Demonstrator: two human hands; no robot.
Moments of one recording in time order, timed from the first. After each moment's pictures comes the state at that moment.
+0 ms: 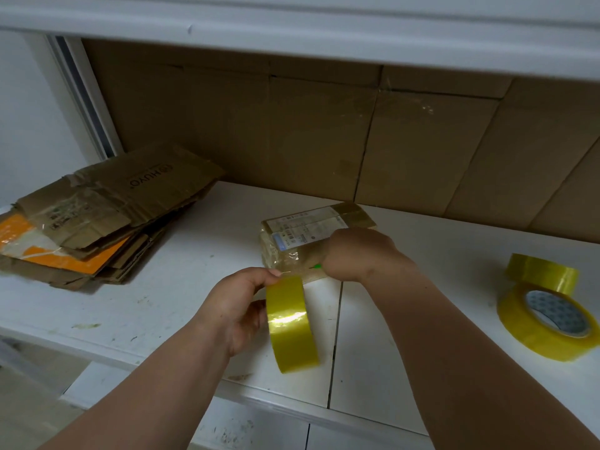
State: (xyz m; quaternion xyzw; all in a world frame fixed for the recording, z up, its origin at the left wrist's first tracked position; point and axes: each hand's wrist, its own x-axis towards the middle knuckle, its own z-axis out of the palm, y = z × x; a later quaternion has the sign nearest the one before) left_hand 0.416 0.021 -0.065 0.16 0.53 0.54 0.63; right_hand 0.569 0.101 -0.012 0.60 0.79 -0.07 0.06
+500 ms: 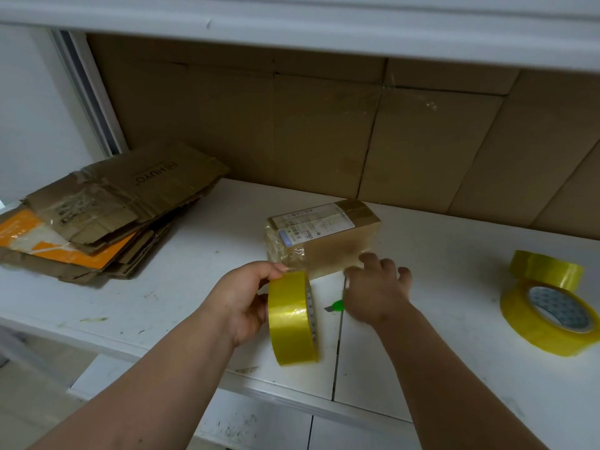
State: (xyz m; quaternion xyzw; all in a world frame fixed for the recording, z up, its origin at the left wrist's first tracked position) left_hand 0.415 0.019 -0.058 0.17 0.55 0.51 0.64; right_hand 0.594 0.079 -0.079 0.66 0.75 -0.03 0.07
